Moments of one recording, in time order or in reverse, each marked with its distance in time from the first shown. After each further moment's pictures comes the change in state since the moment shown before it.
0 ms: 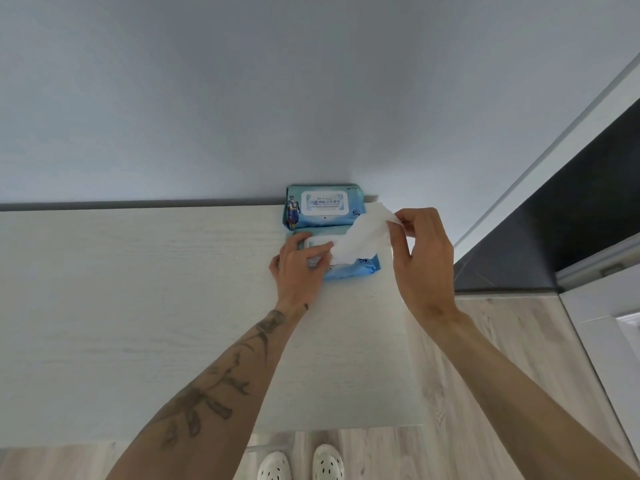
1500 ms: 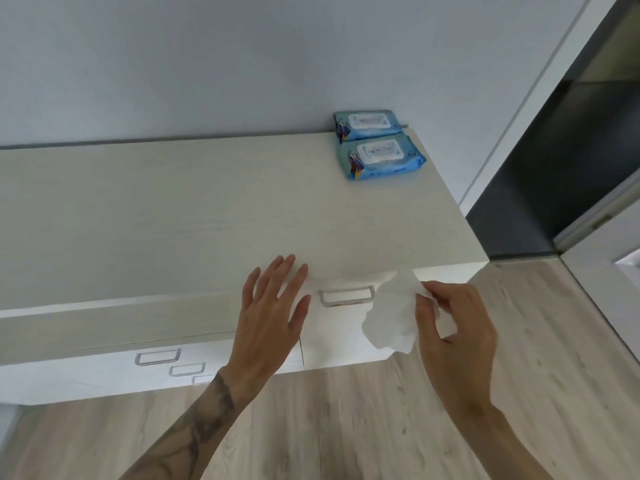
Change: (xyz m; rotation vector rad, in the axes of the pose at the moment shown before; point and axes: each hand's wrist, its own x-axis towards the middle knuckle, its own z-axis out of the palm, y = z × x) left_hand -0.255 -0.233 -0.137 0.452 0.250 0.717; right_hand -0.373 -0.104 0.015 0.053 0.200 0.079
